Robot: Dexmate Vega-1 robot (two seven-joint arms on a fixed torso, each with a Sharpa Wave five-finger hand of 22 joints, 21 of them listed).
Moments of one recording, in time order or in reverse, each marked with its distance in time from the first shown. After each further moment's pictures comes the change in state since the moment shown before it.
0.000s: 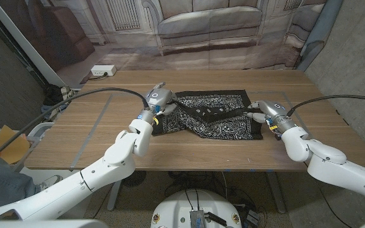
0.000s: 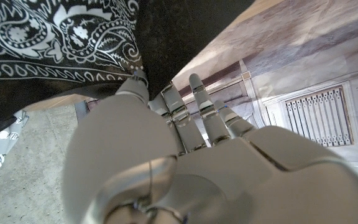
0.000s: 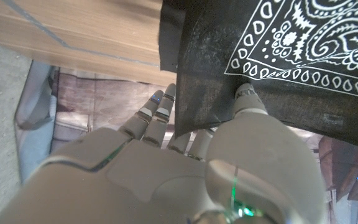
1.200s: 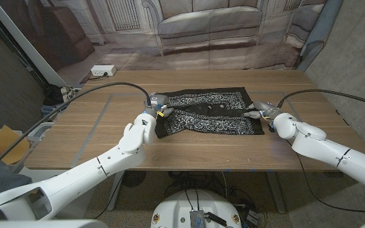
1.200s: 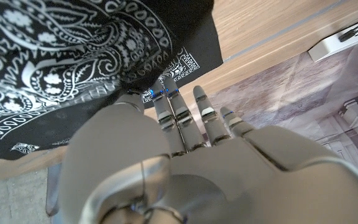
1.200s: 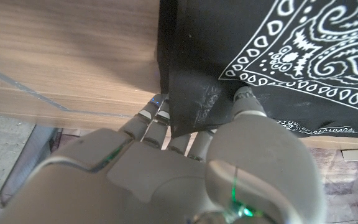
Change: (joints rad) left arm -0.180 -0.052 0.160 0.142 0.022 0.222 -0.266; left_hand -0.134 -0.022 -0.014 0.082 -0.003 -0.274 0.007 -0.163 0.009 -0.379 0.044 -0.036 -0.006 -0.247 0.020 -0.015 0.005 -0.154 0.056 -0.012 0.006; right arm 0.288 0.116 -0.166 0.224 0.066 -0.087 0.310; right_hand -0.016 0.003 0.025 0.003 -0.012 -0.231 0.005 -0.118 0.004 -0.086 0.054 -0.063 0.003 -0.053 0.000 -0.022 0.003 -0.064 0.028 -0.010 -0.003
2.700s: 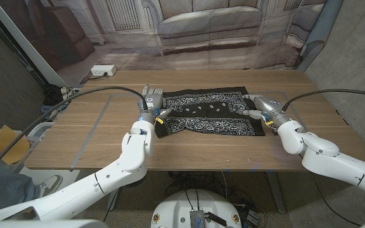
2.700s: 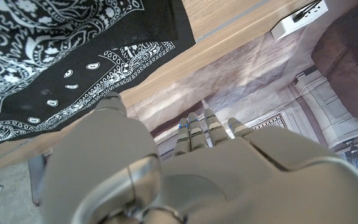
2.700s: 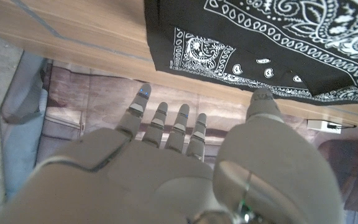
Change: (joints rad) left arm 0.177 -0.002 -0.060 -0.152 0.199 0.127 0.053; left_hand -0.109 -0.097 -0.119 -0.017 0.016 -0.622 0.106 -0.026 0.002 -0.529 0.092 0.040 -0.066 -0.306 0.029 0.013 -0.001 -0.152 0.021 0.007 0.000; right arm -0.230 -0.115 0.112 -0.227 -0.117 0.019 -0.332; right_hand -0.140 -0.114 -0.076 0.010 0.016 -0.520 0.086 -0.099 0.005 -0.249 0.075 -0.046 0.009 -0.242 0.059 -0.003 -0.011 0.068 0.208 0.017 -0.005
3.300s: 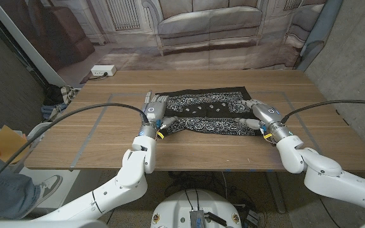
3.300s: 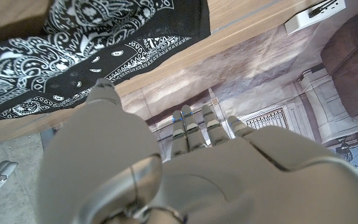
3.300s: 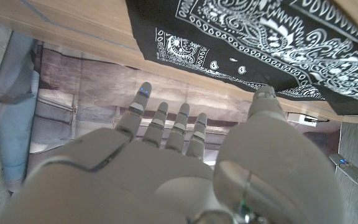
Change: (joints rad) left arm 0.118 -0.020 -0.008 0.002 -0.080 -0.060 0.266; left_hand 0.083 -0.054 -0.012 -0.060 0.019 0.113 -0.053 0.033 0.000 0.125 -0.050 0.031 -0.005 0.075 -0.021 0.008 -0.002 0.024 0.012 0.006 -0.003; right arm -0.142 -0.008 -0.002 -0.080 -0.101 -0.029 -0.099; right_hand 0.016 -0.016 -0.001 -0.010 0.012 0.004 -0.004 0.004 0.000 0.017 -0.024 0.008 0.000 0.013 -0.024 0.004 0.000 0.029 0.000 0.000 0.000
